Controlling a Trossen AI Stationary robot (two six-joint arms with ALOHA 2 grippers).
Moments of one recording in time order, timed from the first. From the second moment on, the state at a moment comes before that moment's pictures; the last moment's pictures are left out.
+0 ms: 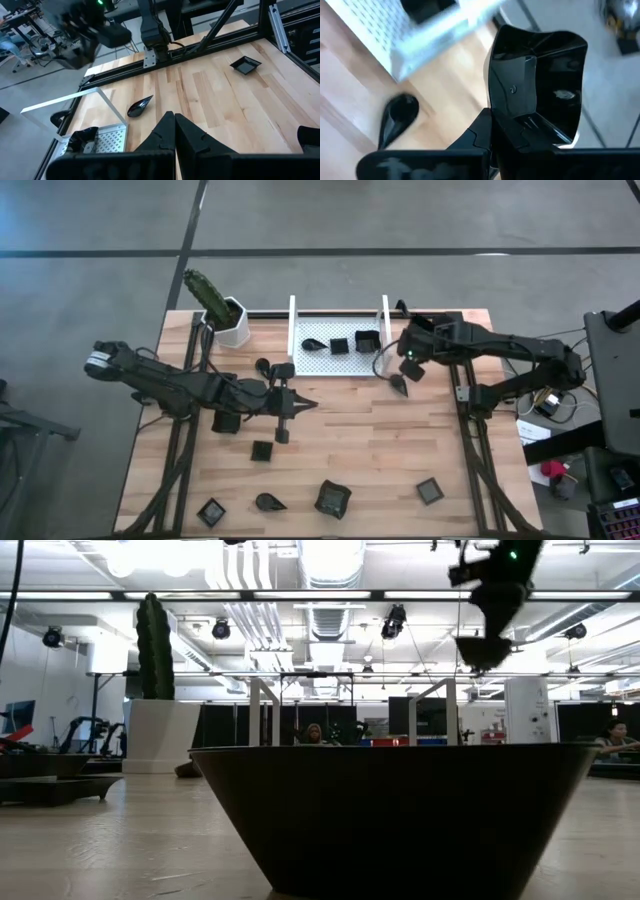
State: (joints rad) left arm -0.25 1.26 1.01 -0.07 -0.31 0.20; right arm -0.20 1.24 1.21 -1.29 0.59 0.34
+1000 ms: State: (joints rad) left arm -0.25 1.26 1.01 -0.07 -0.31 0.18; right arm -0.28 1.72 1.47 -0.92 0.36 -0.34
